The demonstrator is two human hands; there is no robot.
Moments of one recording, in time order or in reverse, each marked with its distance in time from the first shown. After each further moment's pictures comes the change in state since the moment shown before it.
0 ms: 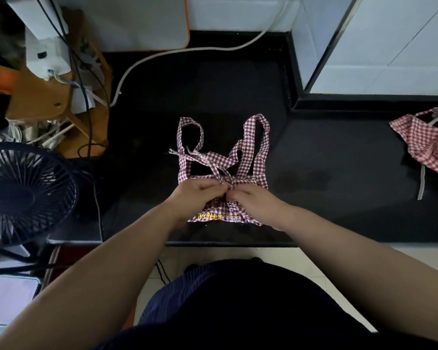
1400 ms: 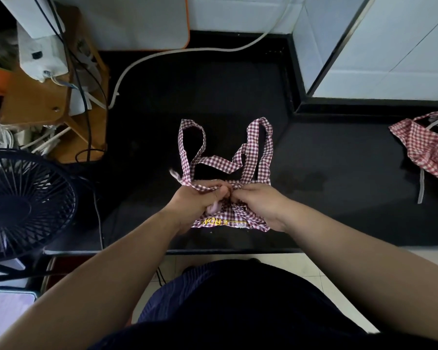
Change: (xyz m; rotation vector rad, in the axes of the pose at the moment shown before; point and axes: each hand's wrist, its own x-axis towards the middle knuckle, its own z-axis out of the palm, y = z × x) left_hand 0.009 -0.008 -0.010 -0.199 -0.013 0.048; right_hand 0.014 -0.011 0.001 0.314 0.080 0.259
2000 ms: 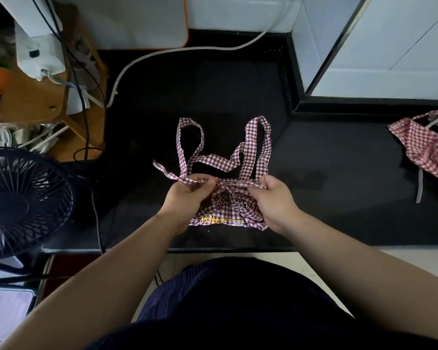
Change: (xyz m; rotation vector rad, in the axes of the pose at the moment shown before) left_hand 0.004 -0.009 -0.002 -0.076 0.194 -0.005; right_hand 0.006 0.023 -0.006 0.272 0.285 -0.141
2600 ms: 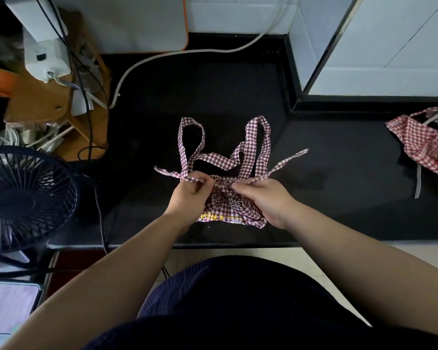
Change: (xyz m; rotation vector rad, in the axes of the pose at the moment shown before) left_hand -0.014 0.003 0.007 0.356 0.058 0.117; right_hand -0.008 -0.008 -0.004 -0.029 -0.204 0.053
